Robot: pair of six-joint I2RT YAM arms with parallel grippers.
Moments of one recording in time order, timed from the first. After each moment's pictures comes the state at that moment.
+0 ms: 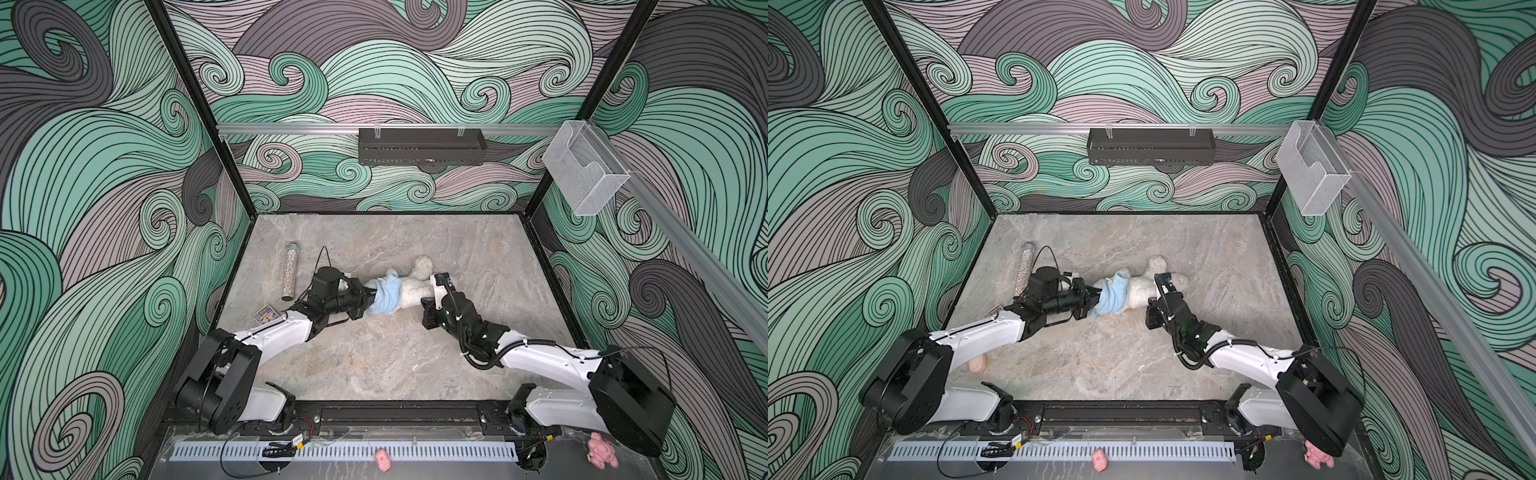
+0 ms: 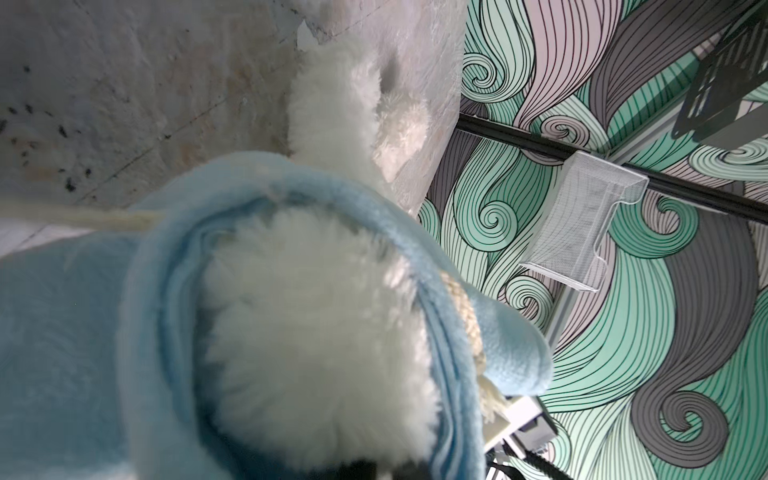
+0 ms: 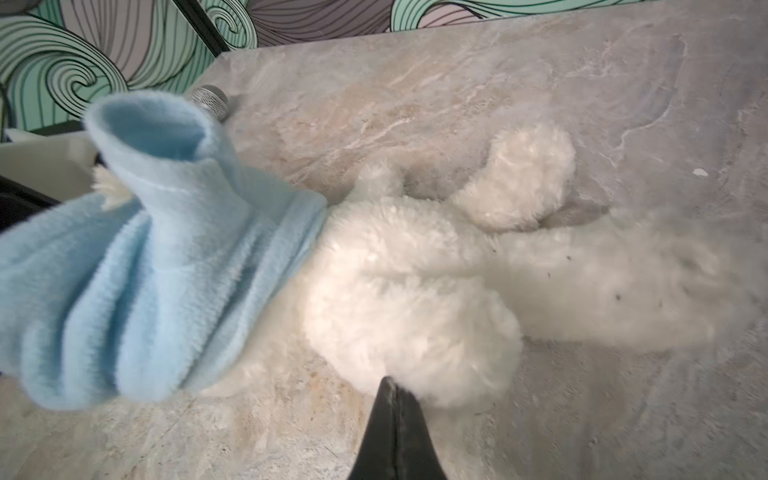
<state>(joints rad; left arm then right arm) -0.45 1.37 0.57 0.34 0.57 -1.55 0.78 1.25 0.50 0.19 0.20 0.40</state>
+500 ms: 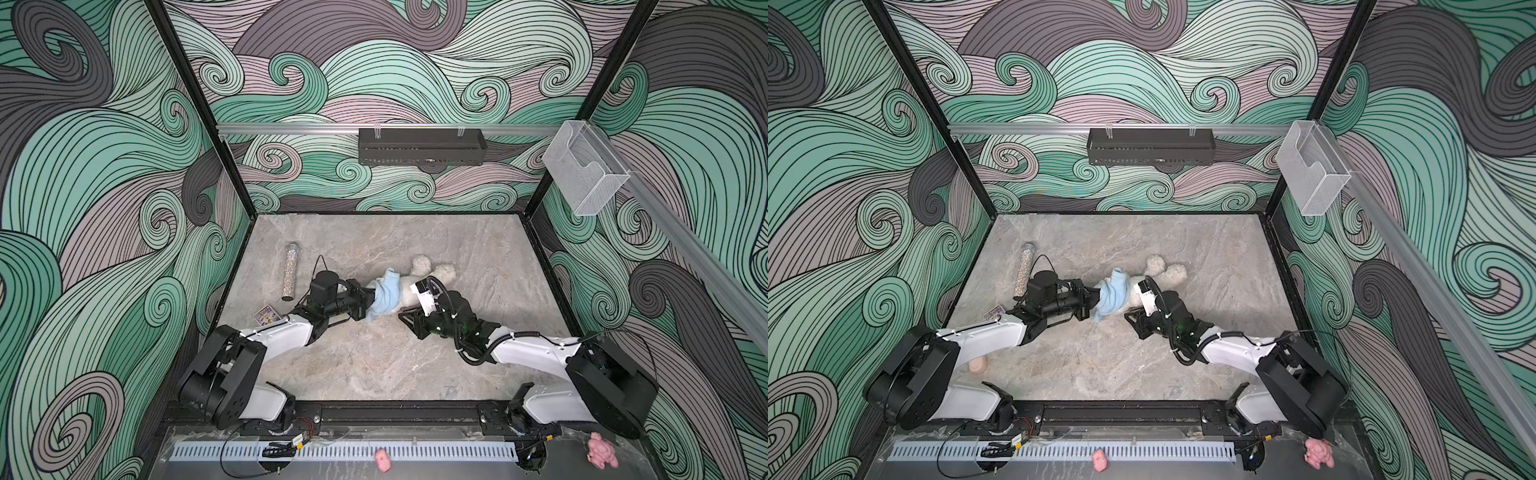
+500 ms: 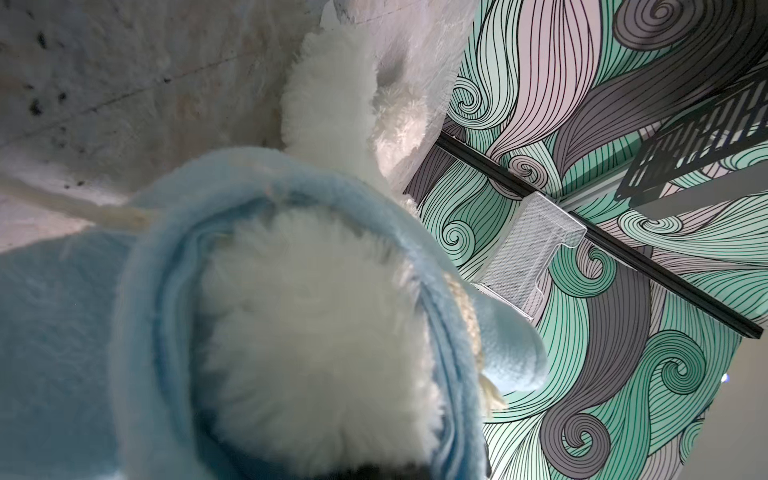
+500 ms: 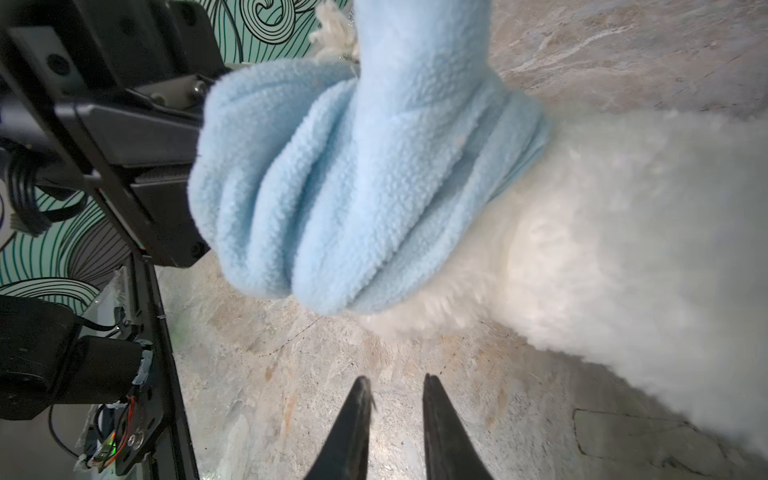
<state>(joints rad) -0.45 1.38 0.52 0.48 0.56 -1.81 0.77 1.38 0.49 0.40 -0.26 0.43</state>
